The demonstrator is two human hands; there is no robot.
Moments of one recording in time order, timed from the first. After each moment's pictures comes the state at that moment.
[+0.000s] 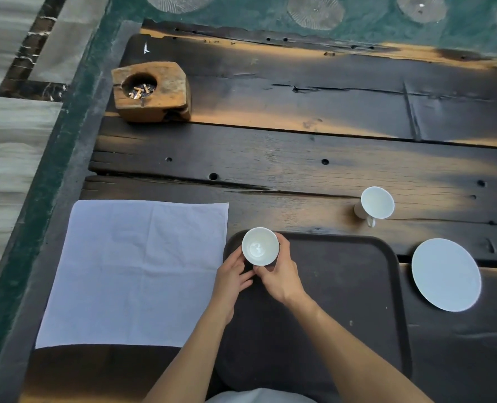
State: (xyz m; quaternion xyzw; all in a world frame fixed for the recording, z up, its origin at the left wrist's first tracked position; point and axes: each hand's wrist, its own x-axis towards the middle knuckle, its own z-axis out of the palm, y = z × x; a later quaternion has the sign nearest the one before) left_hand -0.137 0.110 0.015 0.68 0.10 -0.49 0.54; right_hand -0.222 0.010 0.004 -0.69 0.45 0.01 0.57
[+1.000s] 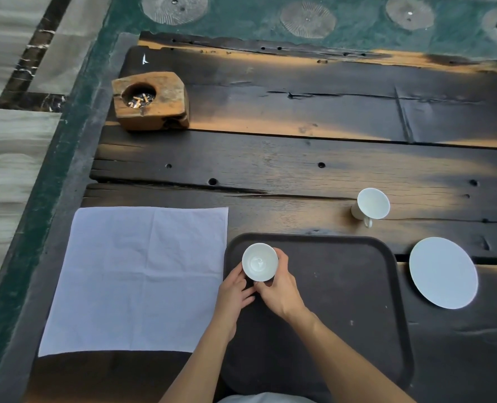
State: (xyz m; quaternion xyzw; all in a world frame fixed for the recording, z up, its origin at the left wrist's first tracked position) left_hand -0.155 0.126 0.009 0.67 0.12 -0.51 0.53; right_hand -0.237 0.030 -0.005 -0.69 0.46 0.05 0.56
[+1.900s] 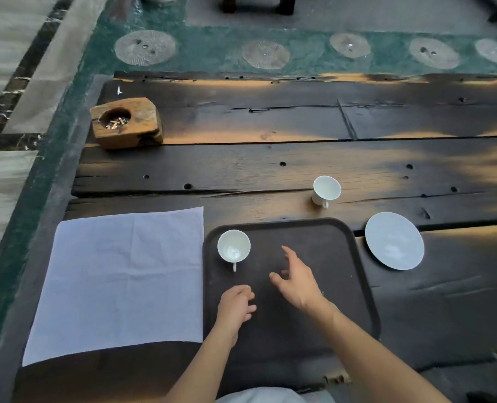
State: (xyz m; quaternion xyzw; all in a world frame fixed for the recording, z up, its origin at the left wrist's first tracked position) left_hand -0.234 0.149 0.015 0.72 0.06 -0.55 0.41; right_hand -0.335 0.014 0.031 -0.76 0.49 0.06 0.44
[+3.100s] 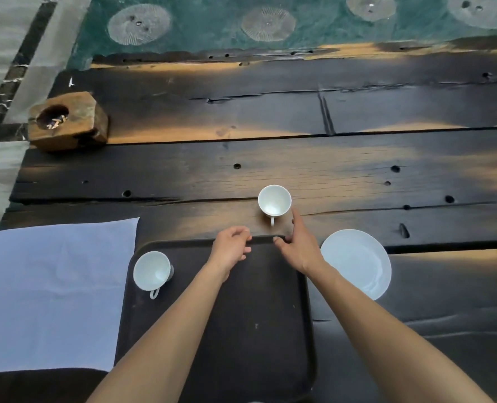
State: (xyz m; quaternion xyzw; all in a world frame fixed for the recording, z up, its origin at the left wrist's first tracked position) left_hand -0.259 -0.116 0.014 0.78 -0.03 -0.47 0.41; right_hand -0.394 -0.231 0.008 -0.77 0.45 0.01 0.46
